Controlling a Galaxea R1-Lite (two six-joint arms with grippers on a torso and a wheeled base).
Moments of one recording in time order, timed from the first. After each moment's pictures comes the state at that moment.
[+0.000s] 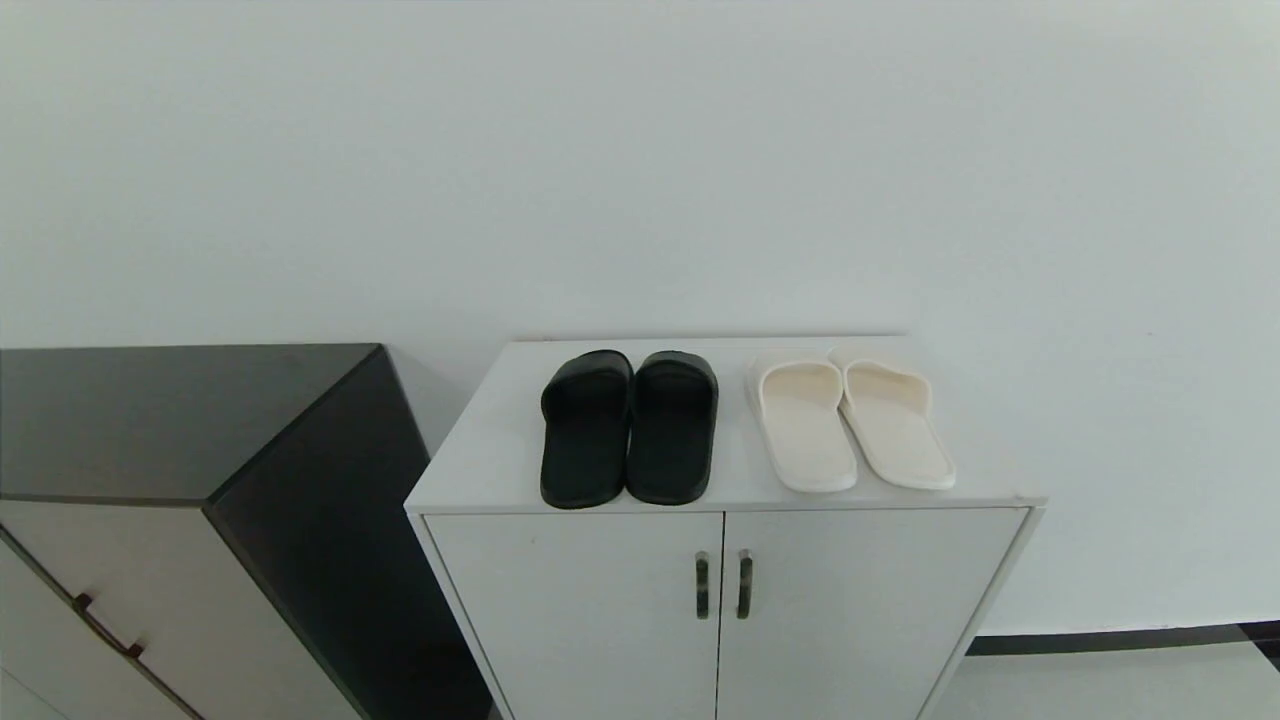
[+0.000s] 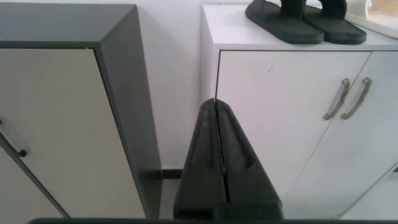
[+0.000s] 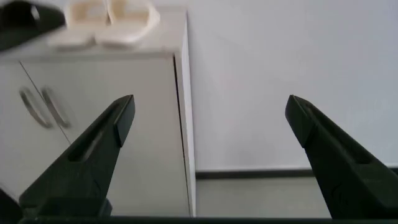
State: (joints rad) left arm 0.00 0.00 0.00 0.00 0.00 -0.02; right arm 0.00 0.01 -0.06 -0.02 0.00 -0.01
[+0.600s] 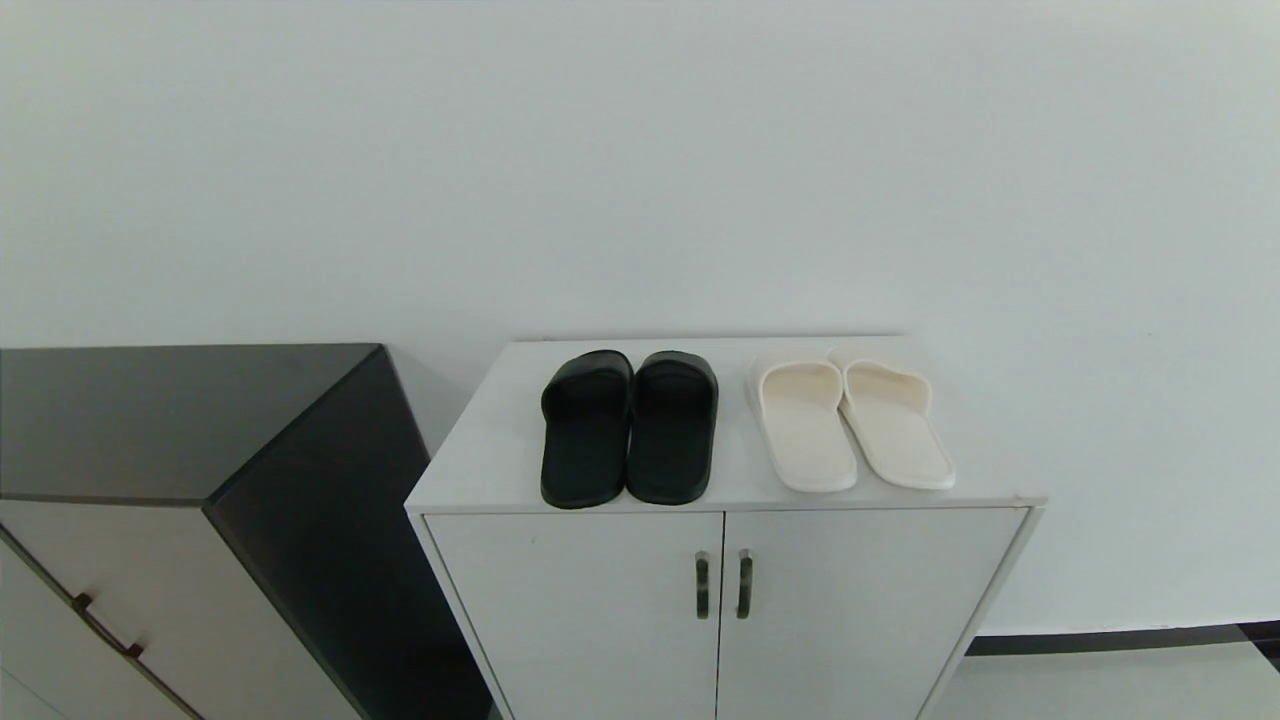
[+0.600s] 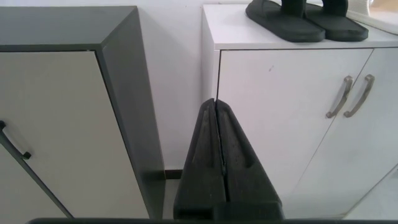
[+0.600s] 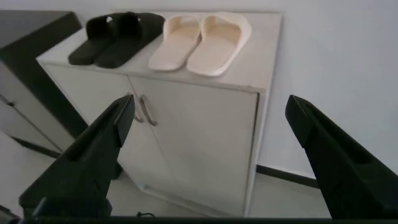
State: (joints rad) left arm 0.00 0.00 0.00 0.00 0.00 0.00; right arm 0.14 0.64 -0.41 -0.10 0.24 0.07
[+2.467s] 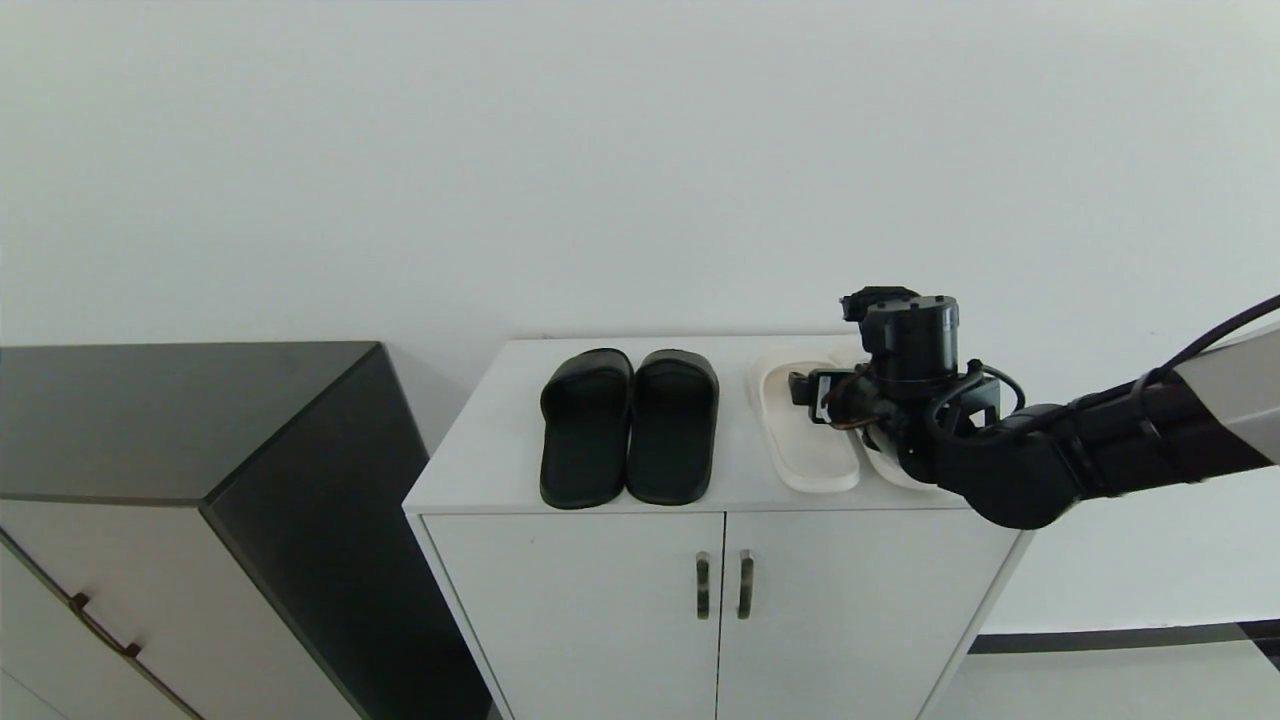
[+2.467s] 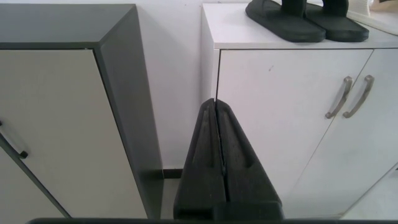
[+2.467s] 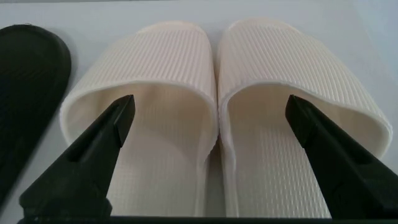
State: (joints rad) left arm 0.00 0.00 0.00 0.00 0.00 -0.01; right arm 0.54 2.03 -1.23 -0.55 -0.49 0.19
